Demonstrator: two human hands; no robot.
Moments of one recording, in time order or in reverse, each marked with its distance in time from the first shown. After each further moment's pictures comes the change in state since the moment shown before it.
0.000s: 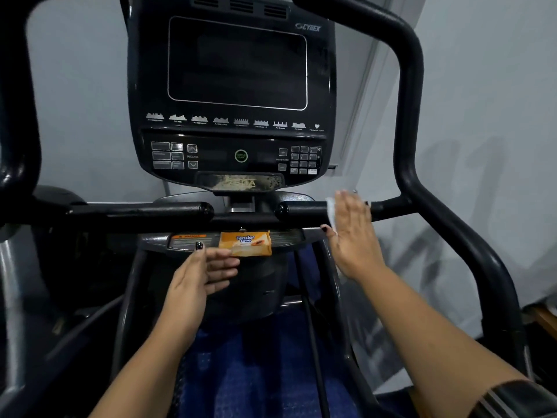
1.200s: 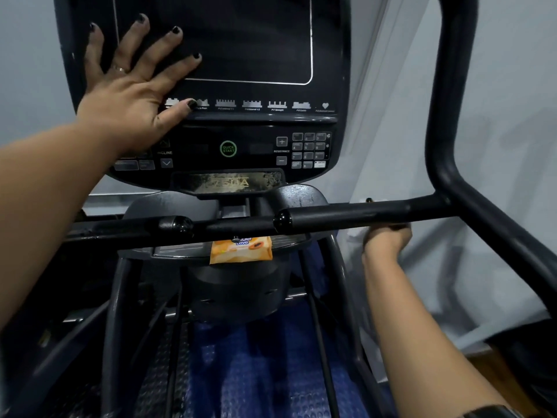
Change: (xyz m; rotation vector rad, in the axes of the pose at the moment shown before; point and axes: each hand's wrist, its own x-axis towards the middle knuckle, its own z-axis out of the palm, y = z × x) left_hand 0.240 0.152 -0.032 1.654 0.177 1.012; right_hand 0.061 0.026 0.041 1.066 0.657 1.212
